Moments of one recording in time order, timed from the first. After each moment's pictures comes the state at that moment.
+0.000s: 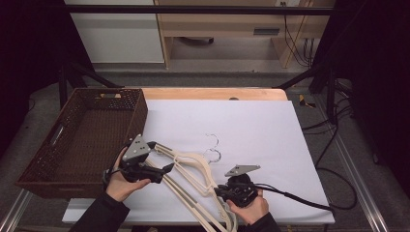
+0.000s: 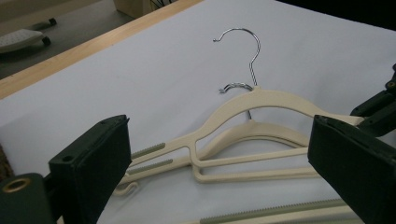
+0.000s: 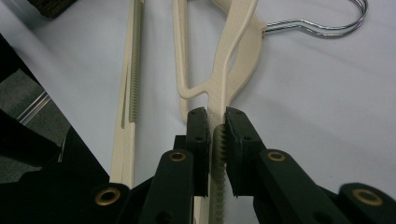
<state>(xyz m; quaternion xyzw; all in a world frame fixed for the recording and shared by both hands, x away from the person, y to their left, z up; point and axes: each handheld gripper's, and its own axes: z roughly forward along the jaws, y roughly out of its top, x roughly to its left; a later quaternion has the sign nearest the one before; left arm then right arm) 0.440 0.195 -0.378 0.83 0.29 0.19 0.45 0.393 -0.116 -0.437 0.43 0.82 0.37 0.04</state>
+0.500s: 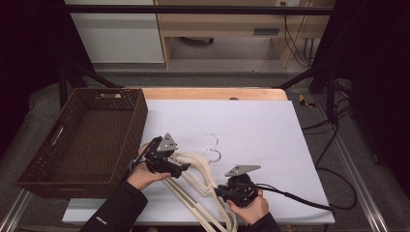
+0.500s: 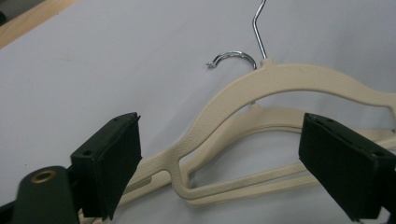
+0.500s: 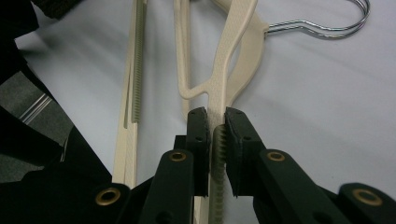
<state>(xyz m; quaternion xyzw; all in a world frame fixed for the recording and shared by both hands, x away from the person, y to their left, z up) 0.483 0.146 -0.417 0.88 0.25 0.15 0.37 0.393 -0.116 -0.437 0.42 0.83 0.37 0.04</state>
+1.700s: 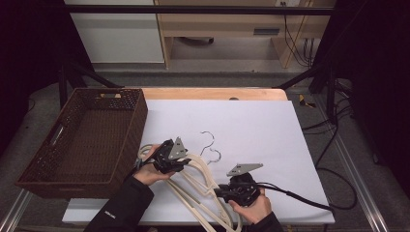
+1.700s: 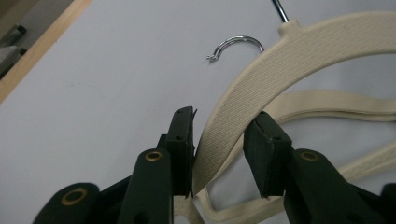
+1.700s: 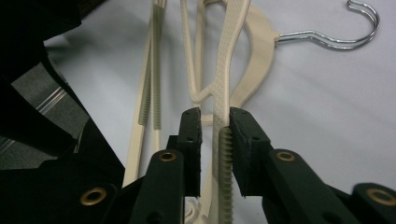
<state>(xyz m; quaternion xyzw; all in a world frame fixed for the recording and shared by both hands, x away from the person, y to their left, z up) 0.476 0.133 -0.419 0.90 0.15 0.22 0.33 0.393 -0.123 -0.427 0.39 0.84 0.38 0.03</state>
